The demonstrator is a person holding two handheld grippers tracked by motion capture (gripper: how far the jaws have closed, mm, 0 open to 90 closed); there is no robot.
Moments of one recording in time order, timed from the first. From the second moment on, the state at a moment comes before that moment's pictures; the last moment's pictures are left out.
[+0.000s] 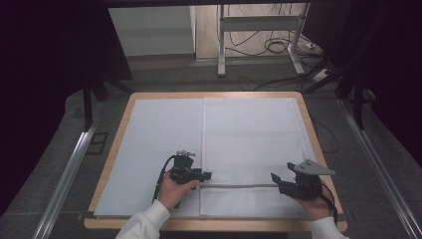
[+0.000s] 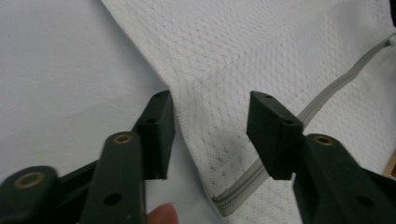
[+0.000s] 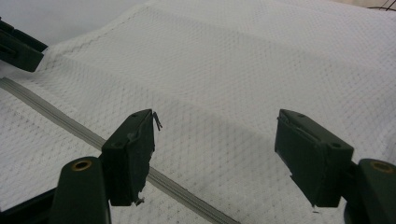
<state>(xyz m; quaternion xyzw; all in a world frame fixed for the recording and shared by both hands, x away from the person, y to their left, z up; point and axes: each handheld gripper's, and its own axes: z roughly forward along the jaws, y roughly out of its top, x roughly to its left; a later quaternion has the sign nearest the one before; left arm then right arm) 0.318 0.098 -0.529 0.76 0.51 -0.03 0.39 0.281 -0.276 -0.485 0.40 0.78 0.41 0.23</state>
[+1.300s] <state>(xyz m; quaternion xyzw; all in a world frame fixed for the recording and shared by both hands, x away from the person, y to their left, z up) 0.318 0.100 -0.536 0.78 0.49 -0.01 0.39 0.332 -0.325 -0.455 0.52 0.75 0.37 0.18</state>
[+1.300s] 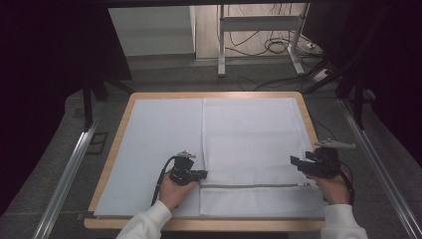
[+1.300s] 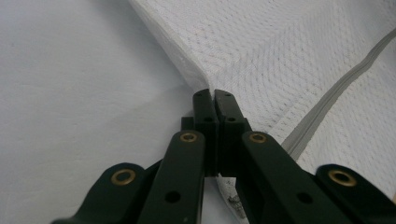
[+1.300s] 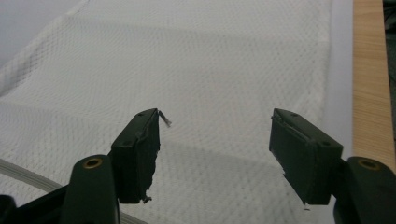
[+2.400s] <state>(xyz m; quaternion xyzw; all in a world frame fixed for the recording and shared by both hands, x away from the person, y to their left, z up) 0.318 0.099 -0.535 0.77 0.49 -0.02 0.40 0.343 -0.371 -0.497 0.58 0.74 0.29 0.15</state>
